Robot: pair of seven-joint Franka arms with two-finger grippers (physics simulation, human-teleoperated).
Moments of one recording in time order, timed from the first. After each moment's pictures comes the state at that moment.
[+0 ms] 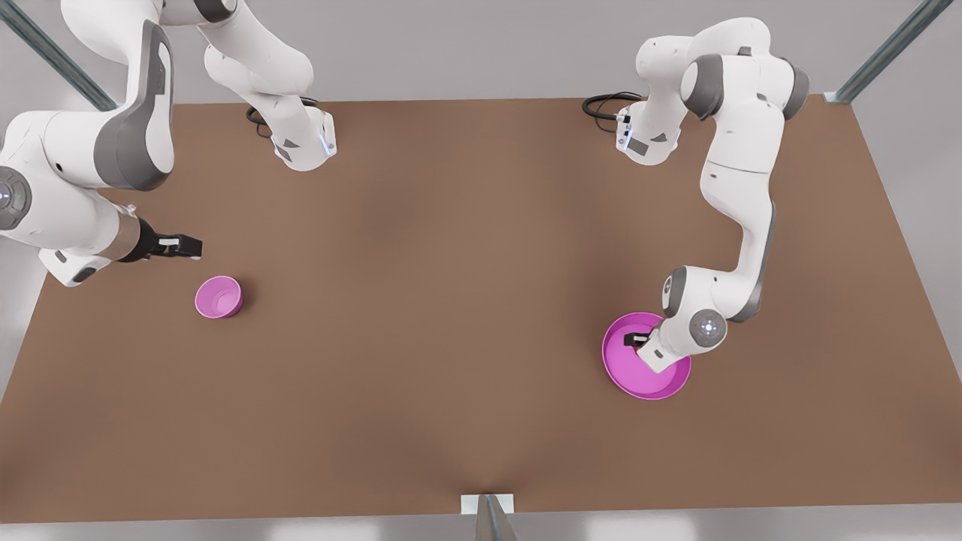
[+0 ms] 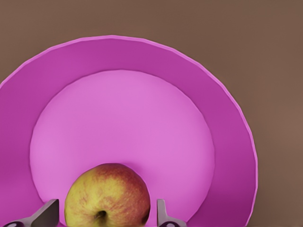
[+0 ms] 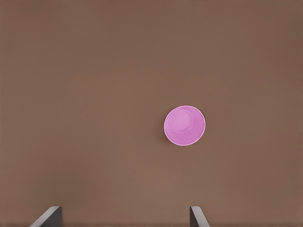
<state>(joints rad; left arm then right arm) -0.08 0.70 -0.08 -1.70 0.05 2.25 -0.09 -0.19 0.15 0.19 -1.46 -0.07 1.38 0.00</state>
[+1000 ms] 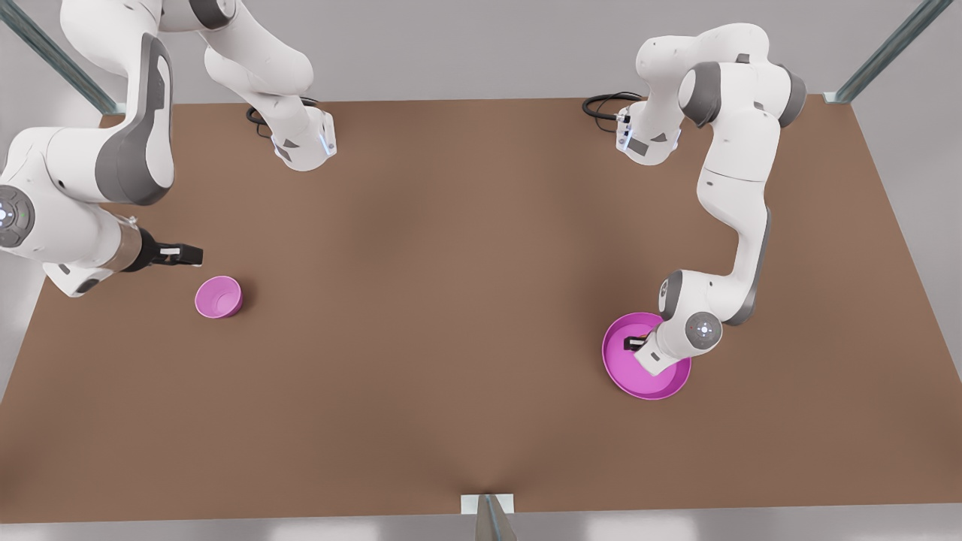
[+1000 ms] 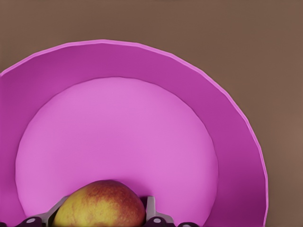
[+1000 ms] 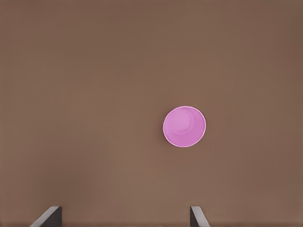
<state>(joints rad) -0.08 0.73 -0.08 -1.69 0.05 2.30 -0.08 -0.20 0.18 0.19 -1.46 -0.07 1.39 -0.01</state>
